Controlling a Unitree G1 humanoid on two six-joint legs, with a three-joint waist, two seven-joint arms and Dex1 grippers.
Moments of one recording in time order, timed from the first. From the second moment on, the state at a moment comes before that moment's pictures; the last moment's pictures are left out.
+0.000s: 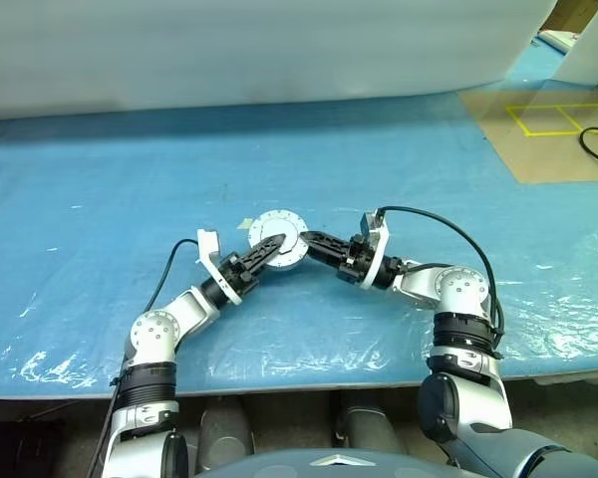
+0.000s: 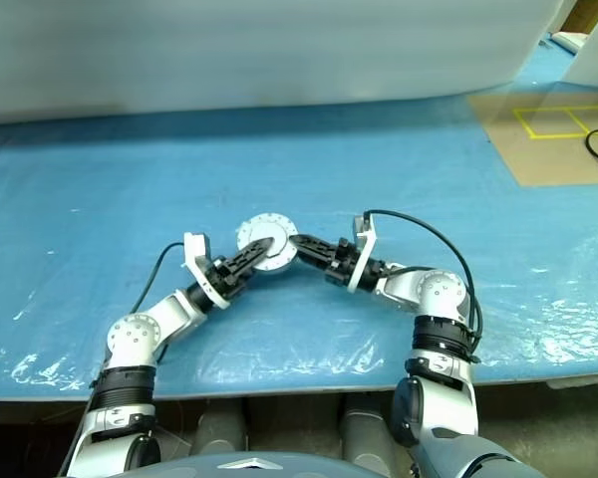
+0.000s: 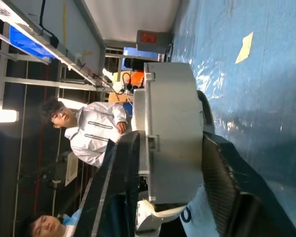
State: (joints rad) left arm -0.28 0.07 0.29 0.15 -1.06 0.96 -0.64; right arm -0.55 -0.07 -0.44 0.28 0.95 1.40 0.53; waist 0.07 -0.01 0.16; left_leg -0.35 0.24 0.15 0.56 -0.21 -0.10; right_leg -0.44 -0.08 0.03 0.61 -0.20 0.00
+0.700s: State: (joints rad) left arm -0.42 0.00 0.51 0.42 -0.96 0.49 -0.52; right arm -0.58 -0.07 -0.48 0.30 1.09 1.42 0.52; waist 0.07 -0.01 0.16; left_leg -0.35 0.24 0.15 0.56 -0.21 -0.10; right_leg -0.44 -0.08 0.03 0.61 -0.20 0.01
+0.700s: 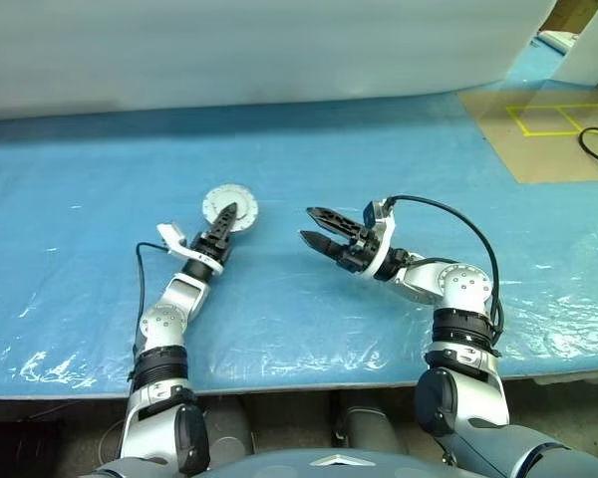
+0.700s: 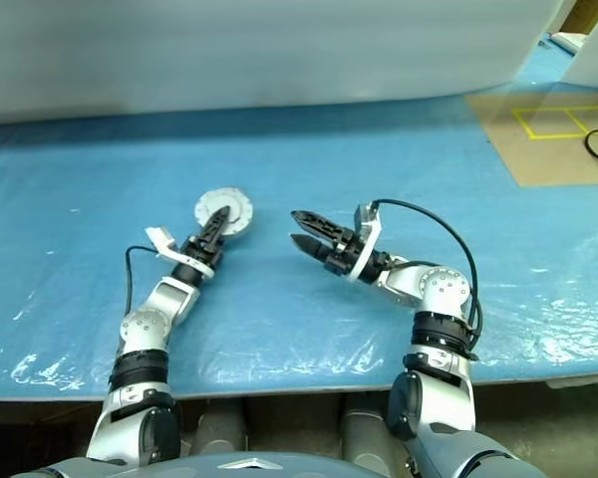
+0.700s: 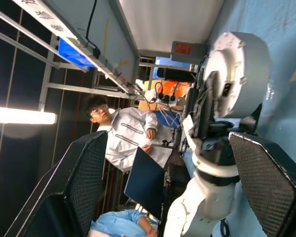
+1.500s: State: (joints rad) left arm -0.63 0.11 0.64 0.82 -0.83 -0.03 -0.43; right arm -0.55 -0.09 -0.42 0.26 1.11 1.40 0.53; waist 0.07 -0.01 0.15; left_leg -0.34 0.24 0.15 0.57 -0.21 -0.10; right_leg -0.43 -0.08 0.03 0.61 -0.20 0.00
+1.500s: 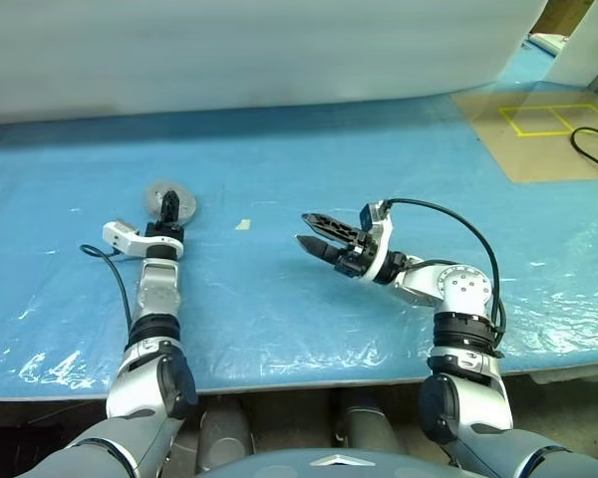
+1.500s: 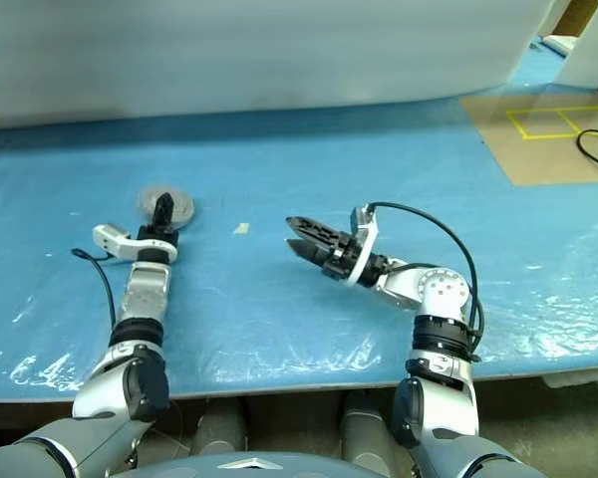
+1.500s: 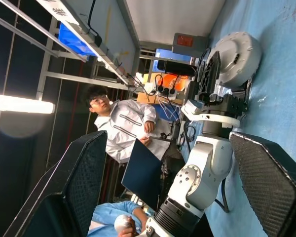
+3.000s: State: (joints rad) left arm -0.20 0.33 0.18 0.24 -0.51 -0.09 -0.80; right arm -0.47 -0.17 0.09 0.24 0.33 0.21 0.76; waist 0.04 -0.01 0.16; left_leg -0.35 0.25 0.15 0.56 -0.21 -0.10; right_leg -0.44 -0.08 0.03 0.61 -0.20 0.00
